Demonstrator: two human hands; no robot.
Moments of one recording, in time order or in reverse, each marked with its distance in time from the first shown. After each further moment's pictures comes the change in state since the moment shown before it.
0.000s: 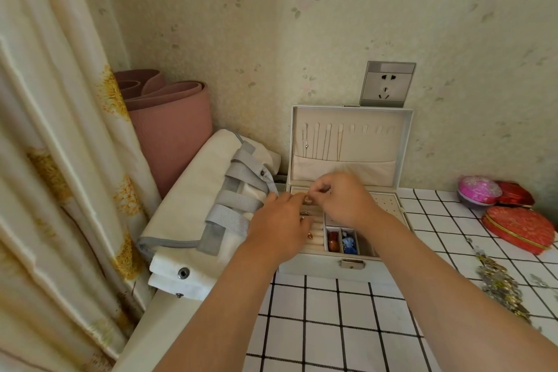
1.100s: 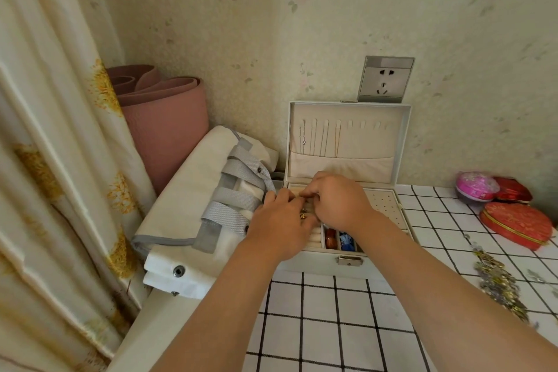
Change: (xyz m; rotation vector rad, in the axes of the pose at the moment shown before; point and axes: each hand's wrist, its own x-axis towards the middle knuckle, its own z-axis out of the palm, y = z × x) left_hand 0.002 0.001 0.006 0.046 -0.055 0.006; right_hand -0.002 -0.002 0.007 -0.332 -0.077 -0.104
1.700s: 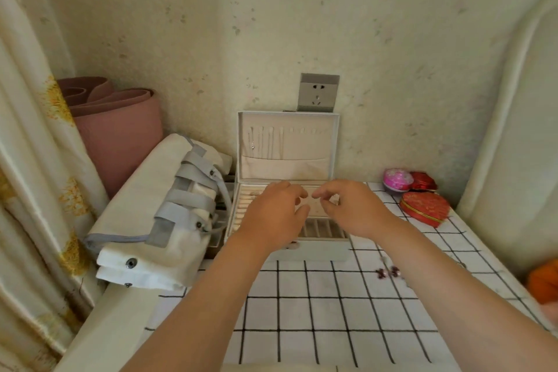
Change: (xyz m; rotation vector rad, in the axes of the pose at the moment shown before) left_hand -0.014 0.085 -0.019 -0.200 0.134 0.210; right_hand -0.105 0.063 -0.068 0.245 0.099 0.162
